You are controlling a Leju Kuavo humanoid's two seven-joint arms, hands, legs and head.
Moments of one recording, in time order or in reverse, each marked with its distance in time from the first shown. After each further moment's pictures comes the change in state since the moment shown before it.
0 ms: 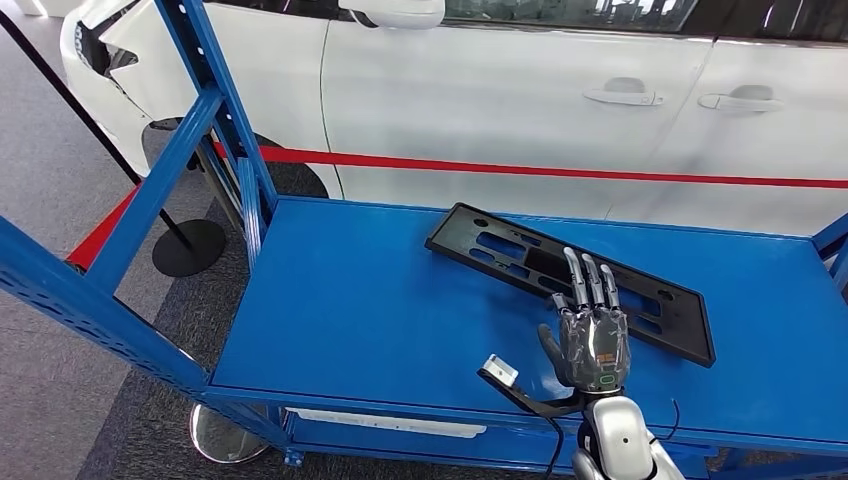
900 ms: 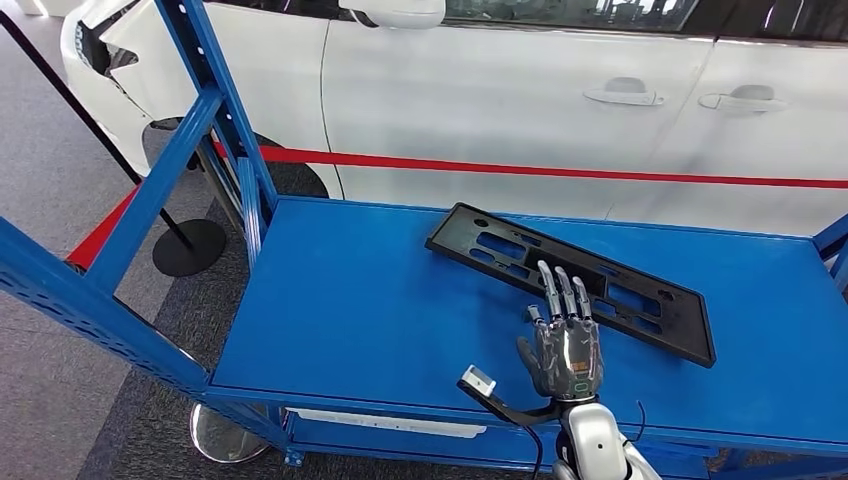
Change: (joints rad) left arm -0.002 0.004 0.000 0.000 -0.015 -0.022 0.023; right arm -0.029 -0.005 0.127 0.084 0.000 -0.035 0.075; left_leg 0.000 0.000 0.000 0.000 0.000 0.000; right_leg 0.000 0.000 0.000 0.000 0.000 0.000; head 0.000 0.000
